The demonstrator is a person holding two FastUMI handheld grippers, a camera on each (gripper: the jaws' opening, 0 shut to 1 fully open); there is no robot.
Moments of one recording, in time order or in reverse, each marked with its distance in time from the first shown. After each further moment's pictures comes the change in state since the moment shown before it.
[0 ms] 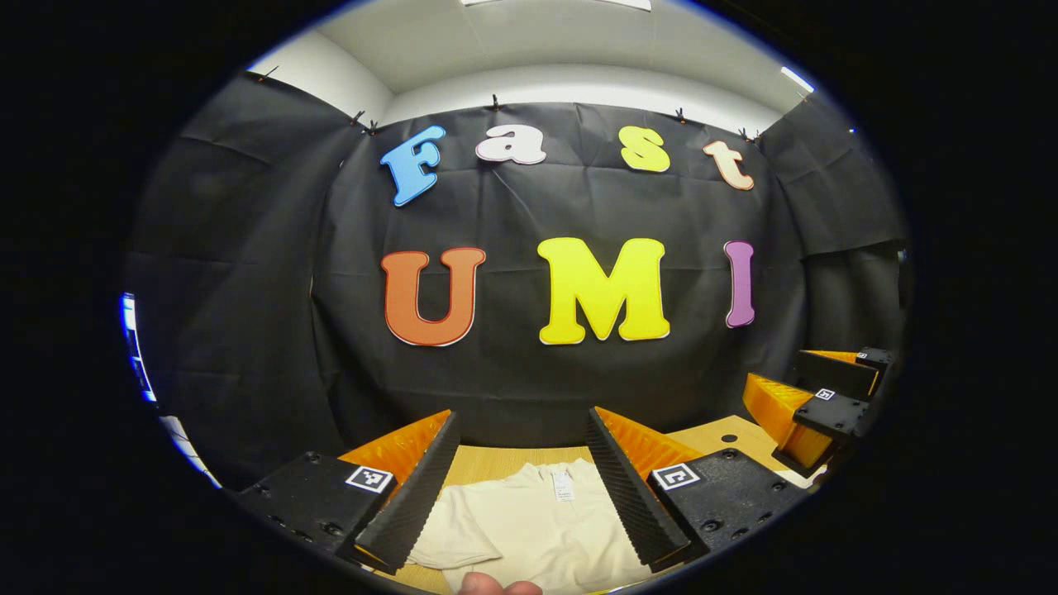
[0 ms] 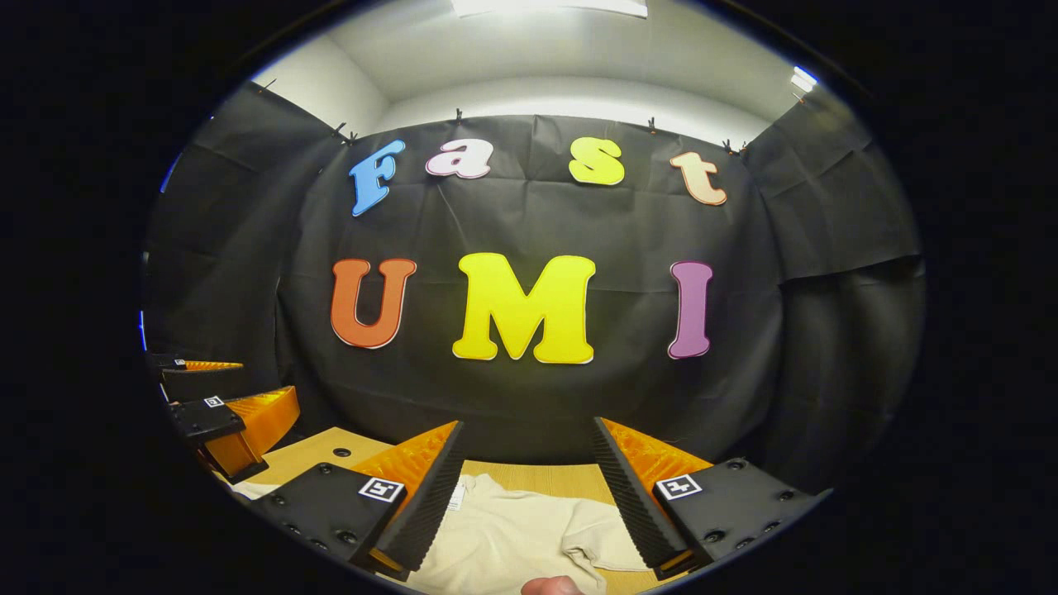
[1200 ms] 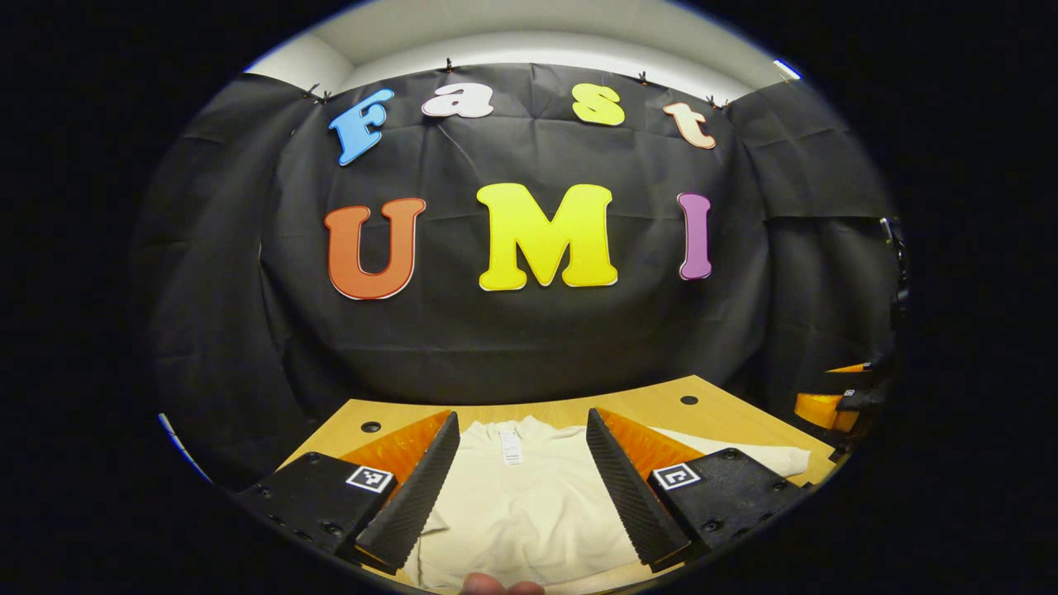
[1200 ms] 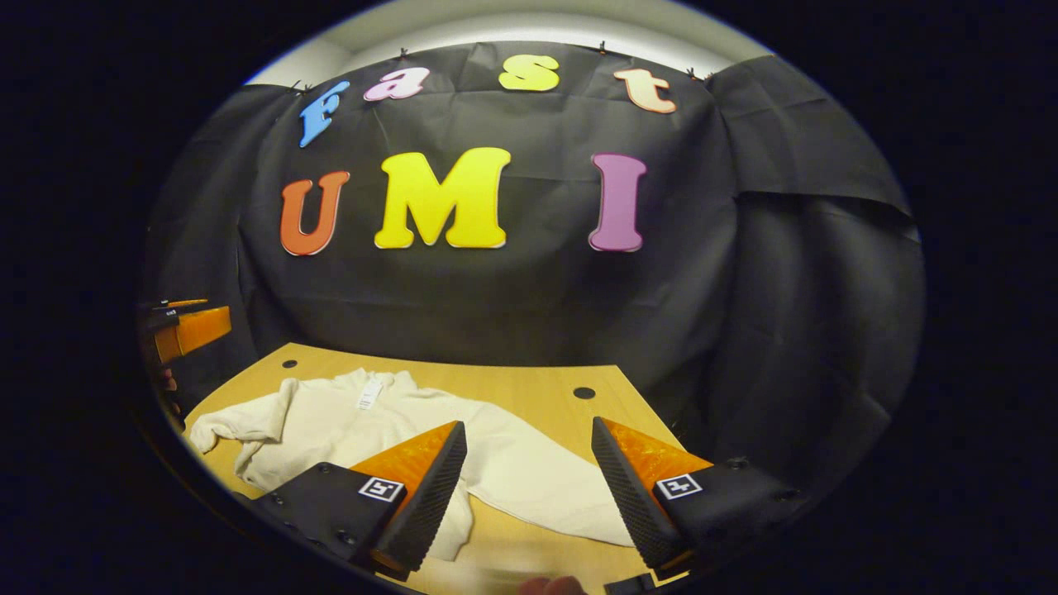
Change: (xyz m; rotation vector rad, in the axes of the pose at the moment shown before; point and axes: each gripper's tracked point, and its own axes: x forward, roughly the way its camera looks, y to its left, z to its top) left arm 0.000 -0.087 -0.059 0.021 0.175 -0.147; right arm -0.056 -0.236 -0.133 -0.004 0.401 -0.127
